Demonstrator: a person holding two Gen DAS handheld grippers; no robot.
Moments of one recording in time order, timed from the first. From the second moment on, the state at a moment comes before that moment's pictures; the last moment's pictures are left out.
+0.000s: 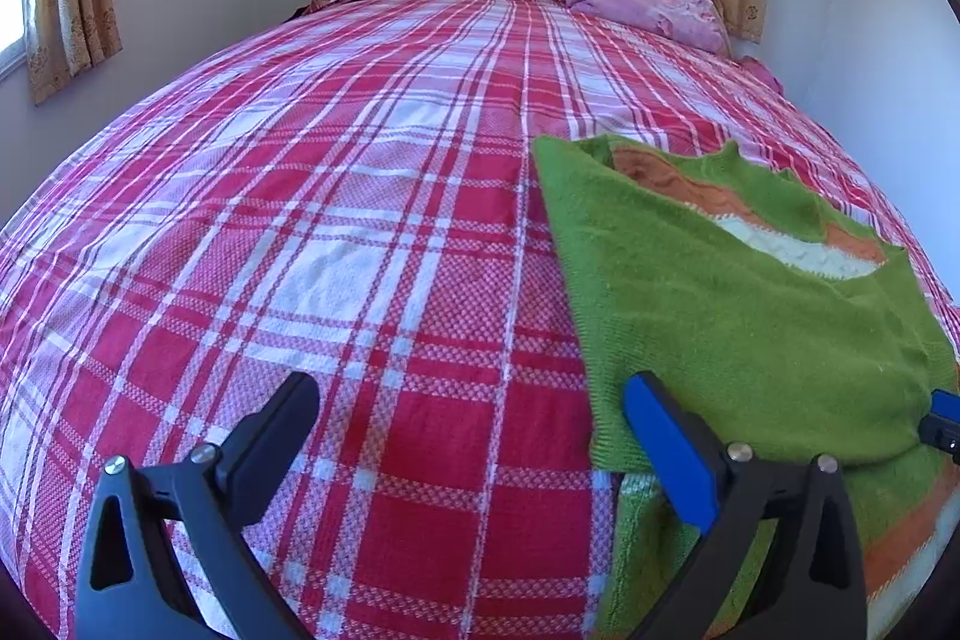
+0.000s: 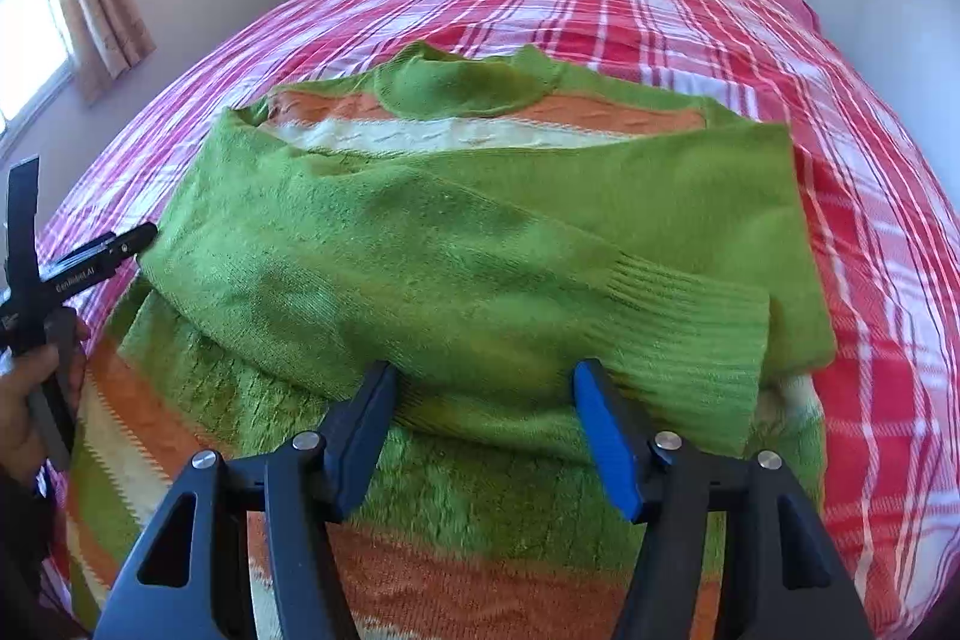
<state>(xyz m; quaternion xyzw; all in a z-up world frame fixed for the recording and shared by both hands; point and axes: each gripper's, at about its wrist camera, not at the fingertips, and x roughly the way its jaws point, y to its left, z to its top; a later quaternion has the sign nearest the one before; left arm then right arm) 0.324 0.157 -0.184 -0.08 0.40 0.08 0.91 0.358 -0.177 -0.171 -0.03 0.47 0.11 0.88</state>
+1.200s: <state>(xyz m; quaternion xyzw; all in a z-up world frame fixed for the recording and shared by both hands) 0.284 0.117 -0.170 0.01 0.38 0.07 0.92 0.336 -0.191 -0.171 -0.03 0.44 0.11 0.89</state>
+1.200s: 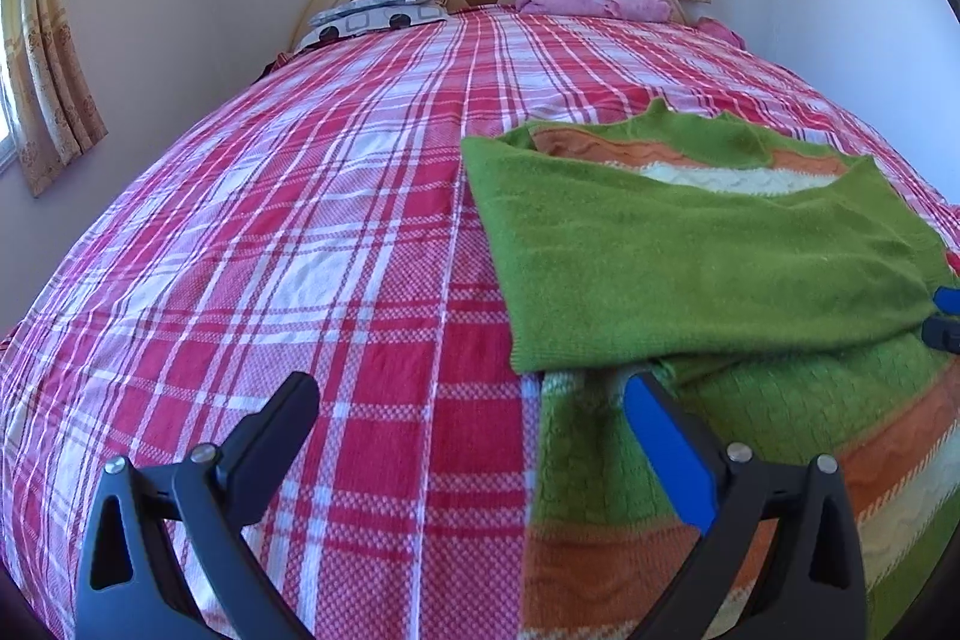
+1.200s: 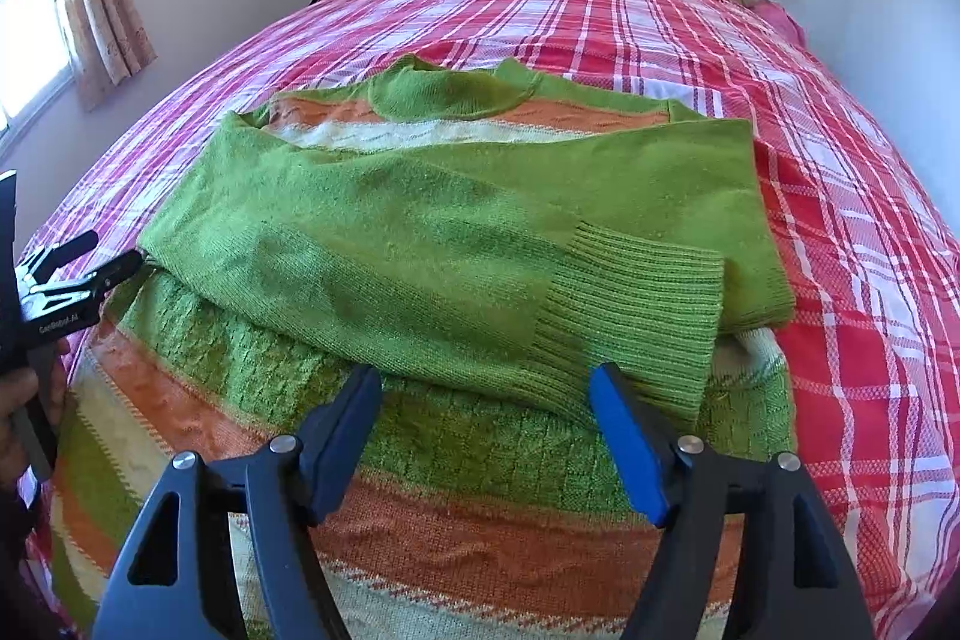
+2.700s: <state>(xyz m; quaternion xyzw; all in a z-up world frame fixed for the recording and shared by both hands) 0.140 0.065 -0.131 -0.03 0.35 -0.04 0.94 0.189 -0.199 -0.132 -0.01 0.39 0.13 0.91</state>
